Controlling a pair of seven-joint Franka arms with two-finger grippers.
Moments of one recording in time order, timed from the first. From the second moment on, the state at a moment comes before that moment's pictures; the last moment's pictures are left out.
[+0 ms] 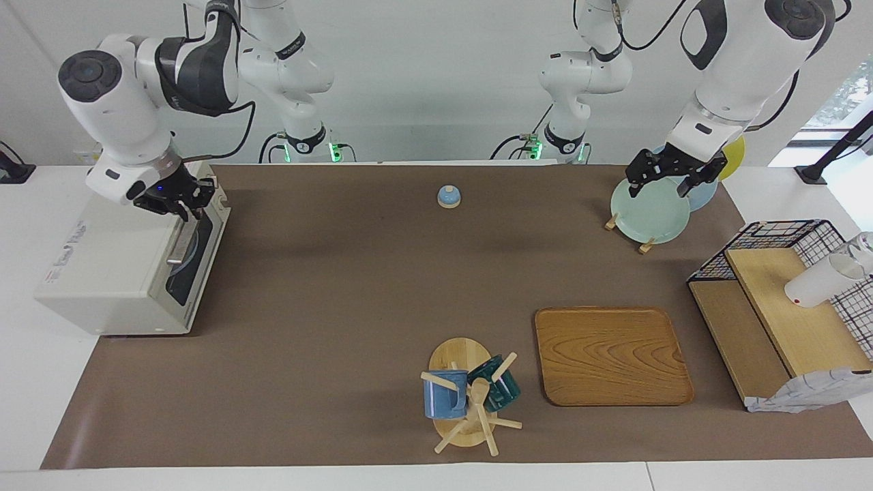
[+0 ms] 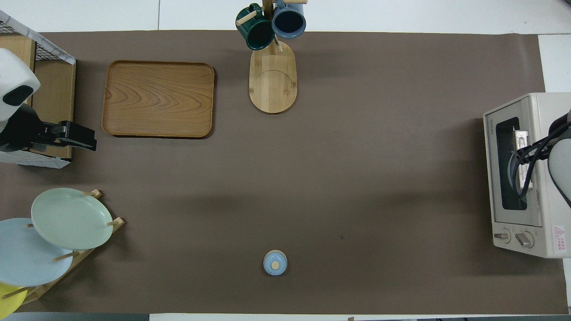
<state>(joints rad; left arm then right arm) -0.12 -0.02 0.00 -1.64 -0.02 1.57 -0.04 -0.17 0.01 0.07 -1.76 -0.11 1.63 -0.37</state>
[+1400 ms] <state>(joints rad) -0.12 -0.02 0.00 -1.64 -0.02 1.57 -0.04 0.07 0.02 -0.09 -1.62 -0.02 1.51 -0.10</state>
